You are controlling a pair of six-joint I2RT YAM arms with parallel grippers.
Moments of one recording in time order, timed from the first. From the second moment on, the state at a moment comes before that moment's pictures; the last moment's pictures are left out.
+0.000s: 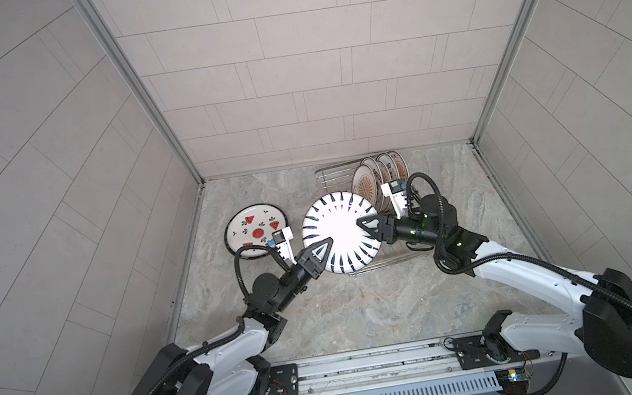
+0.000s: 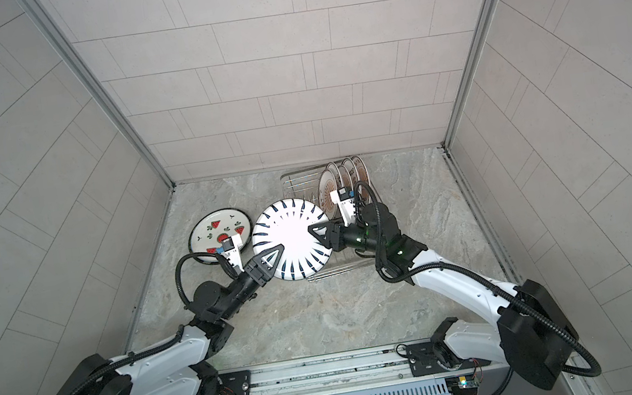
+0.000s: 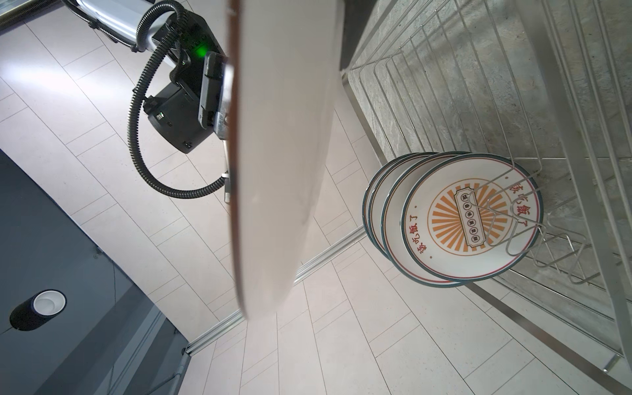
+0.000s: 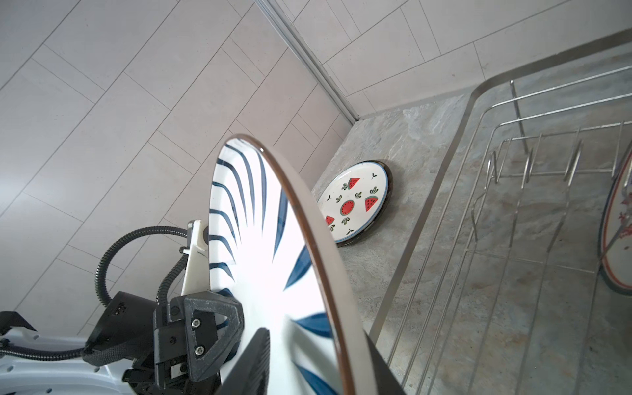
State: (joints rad) left arm -0.60 1.11 0.19 1.11 0.25 -1.05; right arm 0.58 1.18 0.73 0.29 -0.43 0.68
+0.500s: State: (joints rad) left arm -0.60 1.11 0.17 1.07 0.23 -1.04; right arm 0.62 1.19 0.74 0.23 -0.40 0.61
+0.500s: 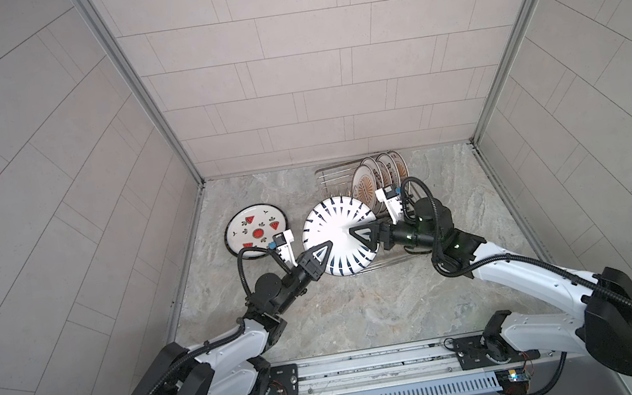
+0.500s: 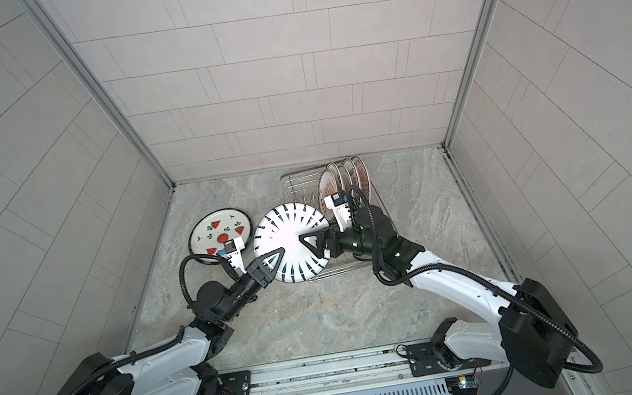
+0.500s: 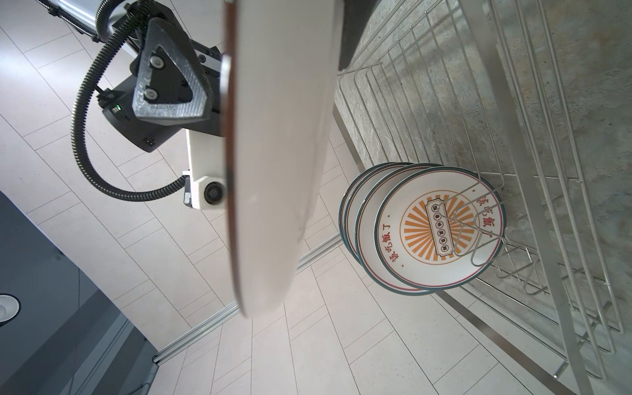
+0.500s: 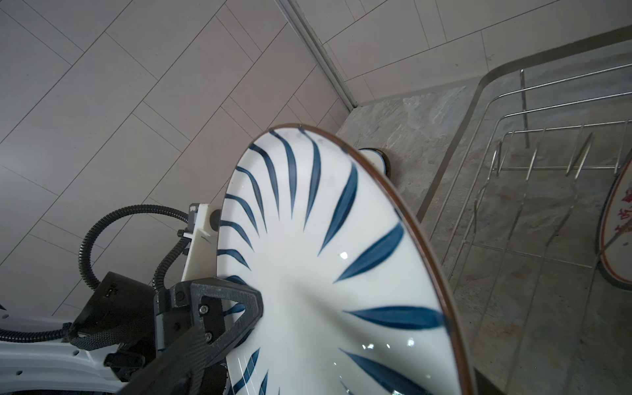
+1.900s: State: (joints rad) left arm -0.46 0.63 0.16 0.55 0.09 -0.94; right arm 0.83 0.99 0.60 0.17 0.16 0.46
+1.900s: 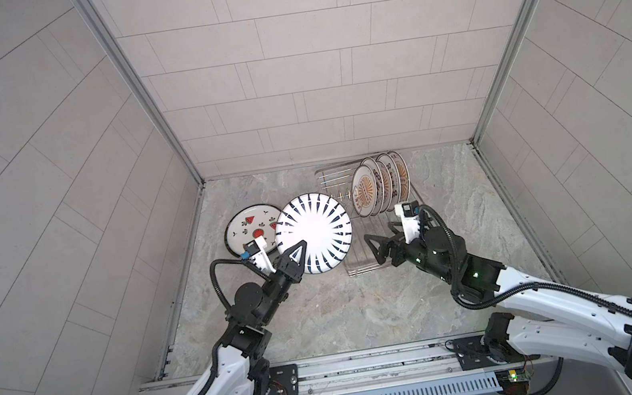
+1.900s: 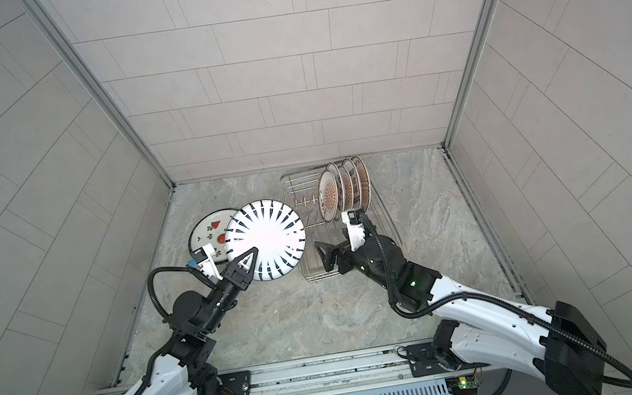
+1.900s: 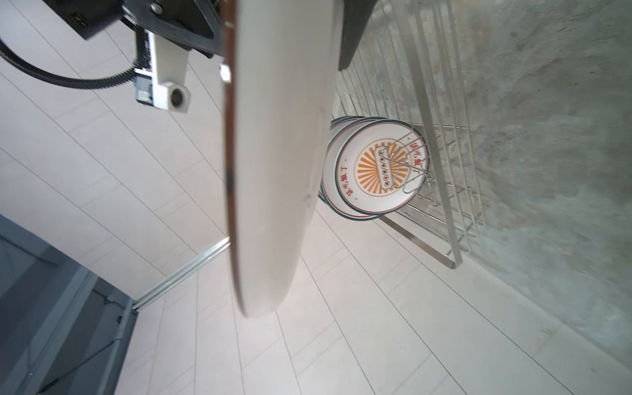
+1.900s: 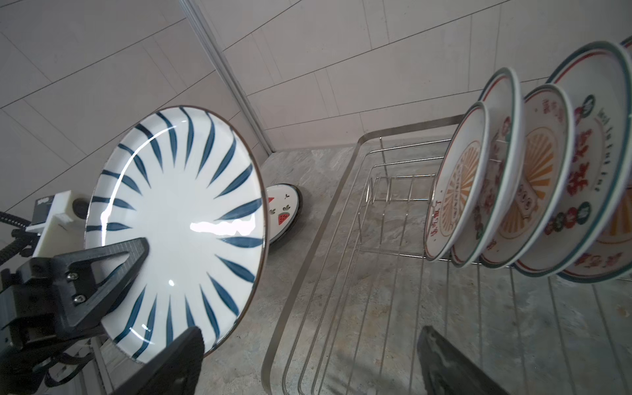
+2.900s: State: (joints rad) left arm -0.02 0.82 0.24 0.44 0.18 -1.05; right arm 1.04 1.56 1.13 0.04 0.25 0.31
